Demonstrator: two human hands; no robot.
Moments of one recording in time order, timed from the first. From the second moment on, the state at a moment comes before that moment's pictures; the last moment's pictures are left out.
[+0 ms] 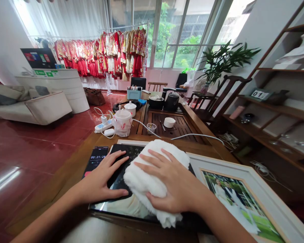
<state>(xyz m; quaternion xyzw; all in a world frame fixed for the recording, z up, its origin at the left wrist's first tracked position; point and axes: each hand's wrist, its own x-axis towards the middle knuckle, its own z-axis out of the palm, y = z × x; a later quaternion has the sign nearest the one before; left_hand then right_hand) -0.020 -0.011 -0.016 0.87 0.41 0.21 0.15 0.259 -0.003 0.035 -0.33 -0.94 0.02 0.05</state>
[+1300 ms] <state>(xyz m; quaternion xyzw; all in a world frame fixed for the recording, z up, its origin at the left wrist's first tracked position) -0.020 -0.012 -0.013 0.87 0.42 0.21 0.17 0.257 0.000 0.033 -0.31 -0.95 0.02 0.05</state>
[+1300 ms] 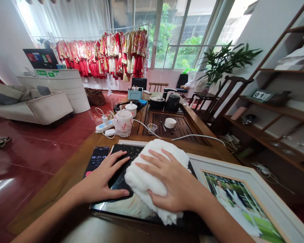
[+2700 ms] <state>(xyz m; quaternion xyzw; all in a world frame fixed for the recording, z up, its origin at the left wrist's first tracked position) -0.016 -0.012 -0.015 0.87 0.42 0.20 0.16 0.254 -0.003 0.031 -0.32 -0.94 0.02 0.09</state>
